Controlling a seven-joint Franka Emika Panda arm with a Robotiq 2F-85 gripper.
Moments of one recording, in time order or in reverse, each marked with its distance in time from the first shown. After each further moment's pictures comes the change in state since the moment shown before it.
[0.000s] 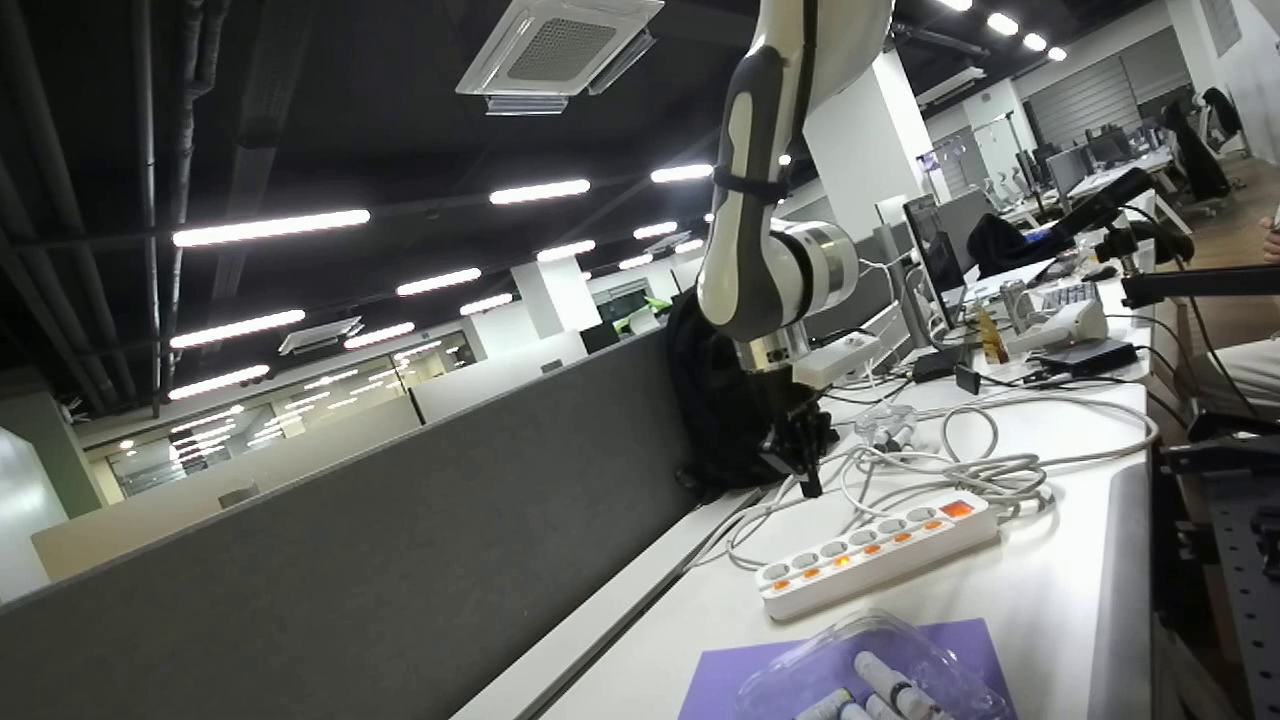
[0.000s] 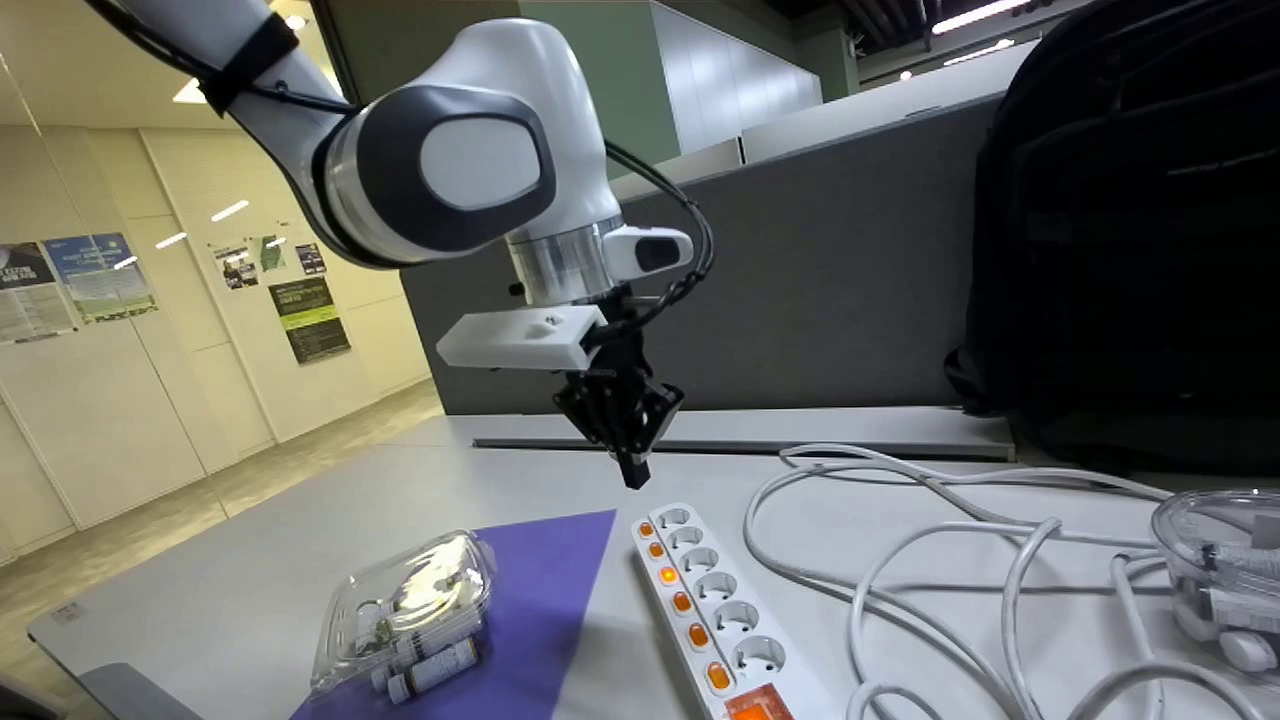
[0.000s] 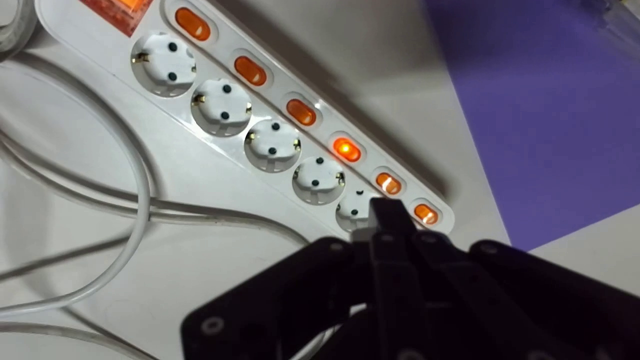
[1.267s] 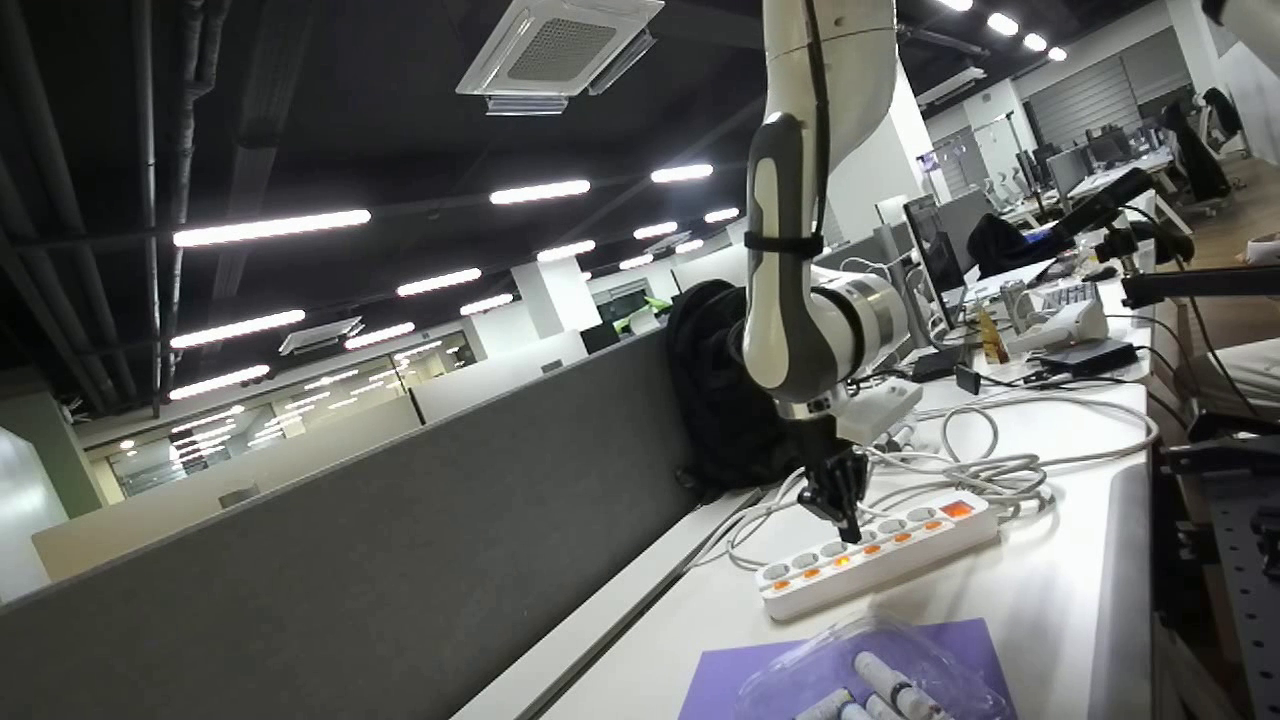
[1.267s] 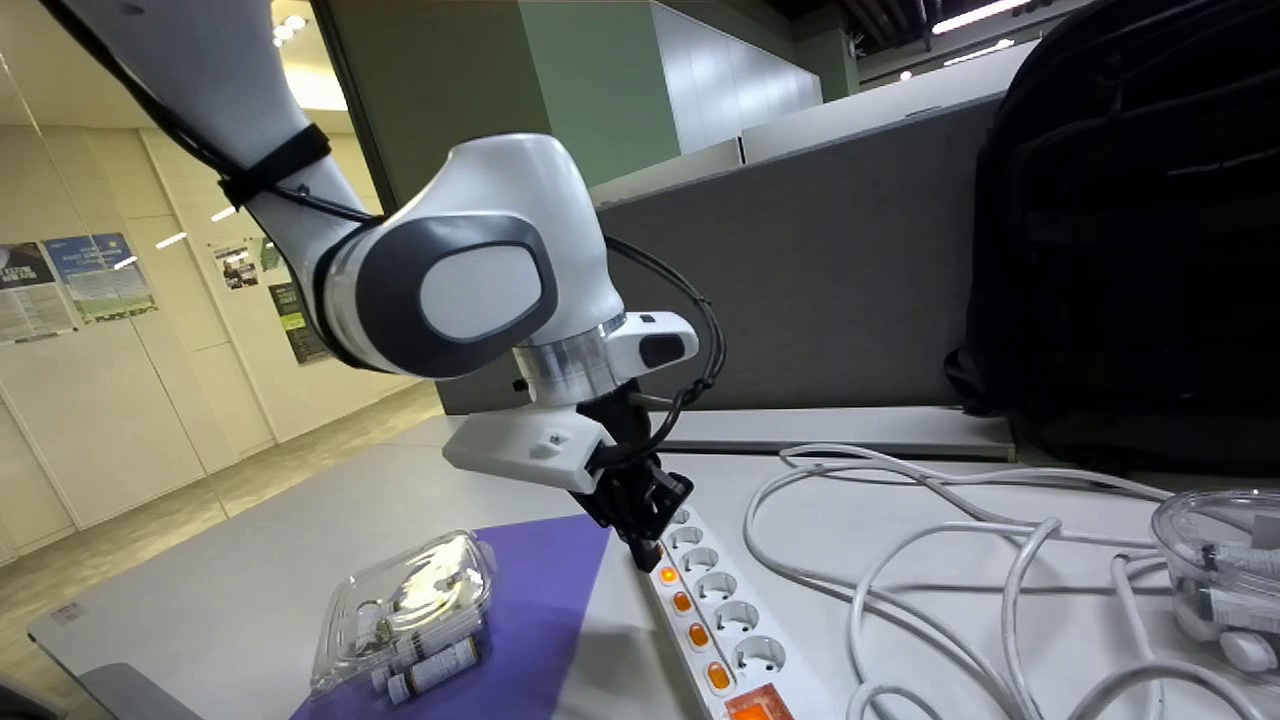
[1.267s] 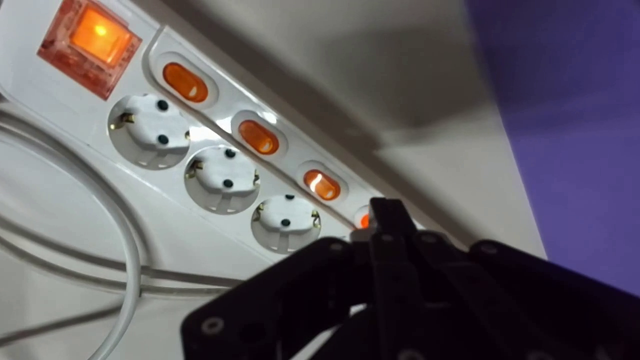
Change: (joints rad) arm -0.083 0.133 0.083 -0.068 -0.021 0.215 0.012
